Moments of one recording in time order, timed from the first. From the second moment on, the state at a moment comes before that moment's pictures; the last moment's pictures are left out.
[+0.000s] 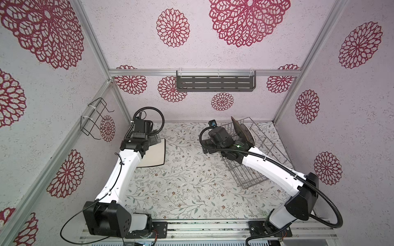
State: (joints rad) left arm -0.12 1.34 1.31 -0.72 -0.31 -0.36; right arm 0.85 1.59 1.61 -0.74 0.43 0.28
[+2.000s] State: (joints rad) left arm -0.34 1.17 1.06 -0.56 -0.12 -0.66; right arm 0.65 2.22 2.39 -1.39 0.47 0.10
